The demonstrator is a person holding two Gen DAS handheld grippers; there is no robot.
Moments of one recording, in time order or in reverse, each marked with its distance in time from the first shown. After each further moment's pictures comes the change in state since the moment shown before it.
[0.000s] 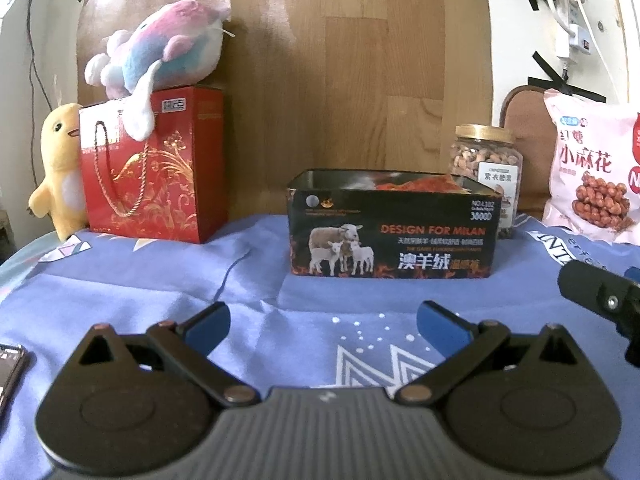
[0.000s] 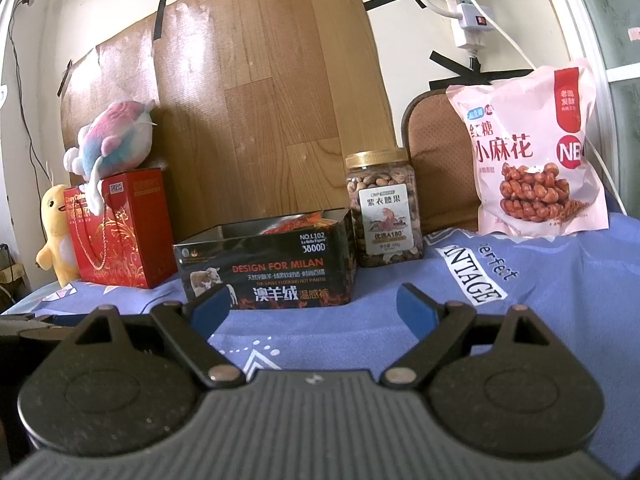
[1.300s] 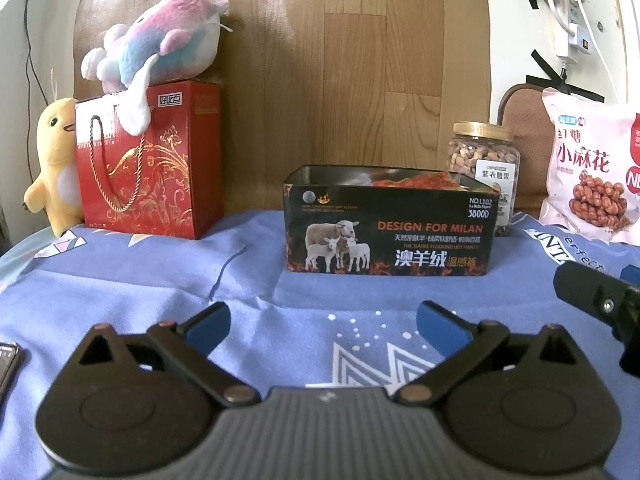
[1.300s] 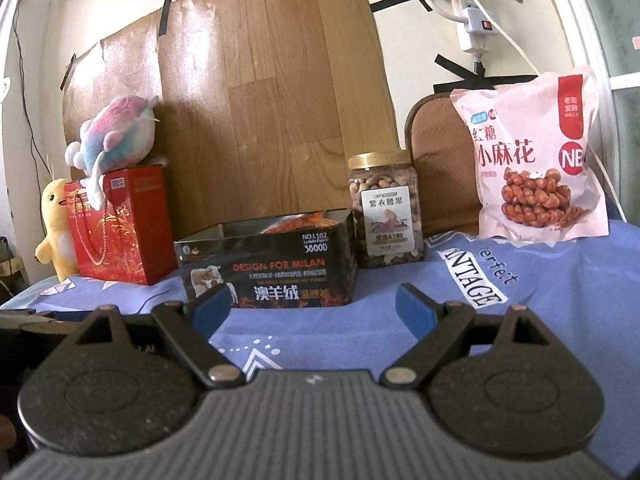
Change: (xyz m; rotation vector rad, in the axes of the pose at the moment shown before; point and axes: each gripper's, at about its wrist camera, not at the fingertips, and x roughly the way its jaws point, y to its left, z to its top) left arm 0.002 0.000 0.000 -0.007 0.015 -0.023; right arm 0.001 0.000 0.000 -0.013 0.000 0.004
